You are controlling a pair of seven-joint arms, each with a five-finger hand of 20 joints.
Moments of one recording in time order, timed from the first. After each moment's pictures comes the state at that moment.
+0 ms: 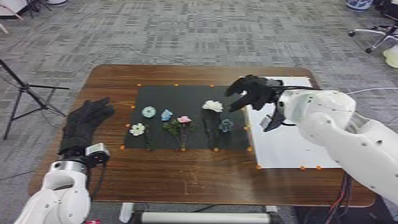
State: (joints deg) left arm 114.3 -65.1 -96.2 -110.5 57.1 9.7 8.5; right arm -61.5 -41.1 51.9 -104.9 -108.2 -19.0 9.4
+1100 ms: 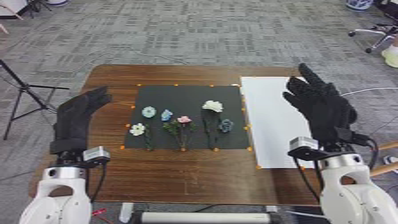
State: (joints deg) left arm 118.6 -66.3 -96.4 -116.8 63.1 9.0 20.9; right arm -114.2 -70.7 95.8 -120.8 -61.7 -1.6 -8.7
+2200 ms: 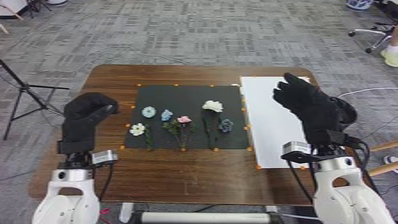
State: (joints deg) left arm 116.1 -66.8 -93.2 -113.4 67.2 7.0 30.5; right arm -114.1 -70.9 93.6 -119.5 -63.9 -2.5 -12.4
